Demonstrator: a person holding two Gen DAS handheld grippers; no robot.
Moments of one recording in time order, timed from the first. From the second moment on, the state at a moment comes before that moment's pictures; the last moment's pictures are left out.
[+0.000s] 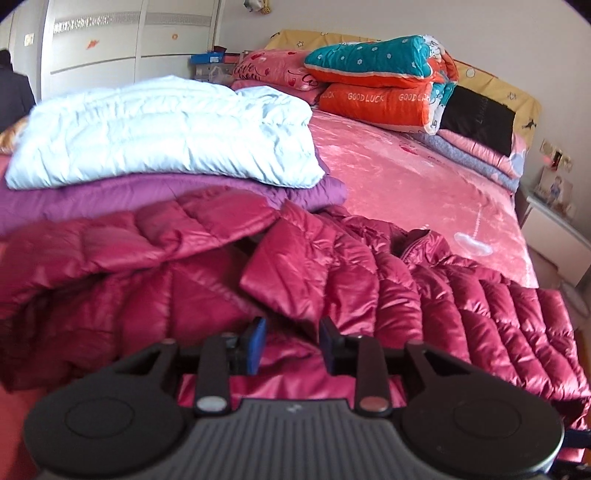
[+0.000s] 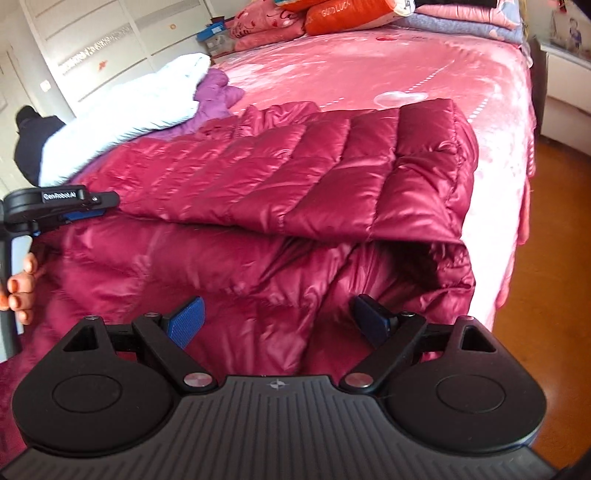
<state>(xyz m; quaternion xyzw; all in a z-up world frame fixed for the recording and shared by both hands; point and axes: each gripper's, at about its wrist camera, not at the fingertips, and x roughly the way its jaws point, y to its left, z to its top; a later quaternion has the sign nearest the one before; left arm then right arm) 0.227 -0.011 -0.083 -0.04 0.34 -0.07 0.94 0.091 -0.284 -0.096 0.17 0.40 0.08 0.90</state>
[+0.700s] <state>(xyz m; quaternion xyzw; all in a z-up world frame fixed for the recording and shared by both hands) 0.228 -0.052 -0.061 0.06 0.30 -0.09 0.95 0.083 -0.275 -0.058 0.12 0.21 -0.01 0.97</state>
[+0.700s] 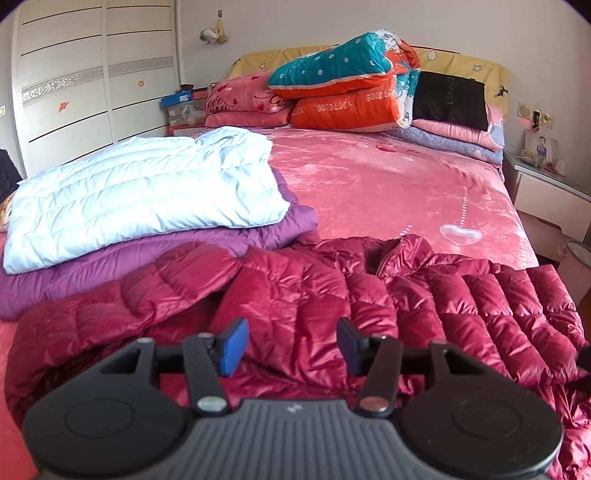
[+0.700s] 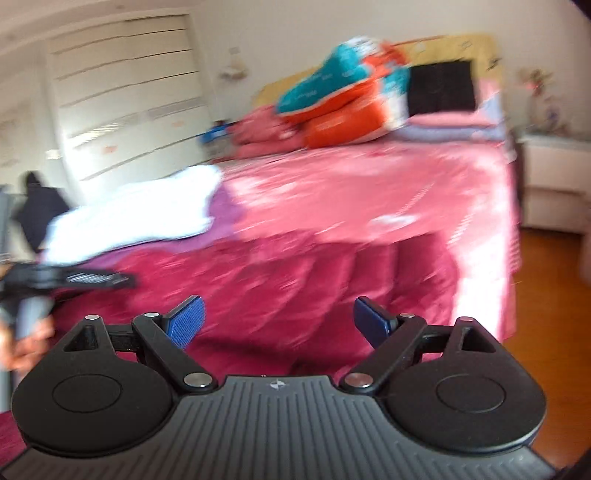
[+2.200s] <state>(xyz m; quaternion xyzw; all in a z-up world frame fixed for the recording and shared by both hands) 0.274 -0.066 -0.144 0.08 0.29 -0.10 0.95 0.200 -0.253 -0.143 0.00 0.32 -0.10 0.94</state>
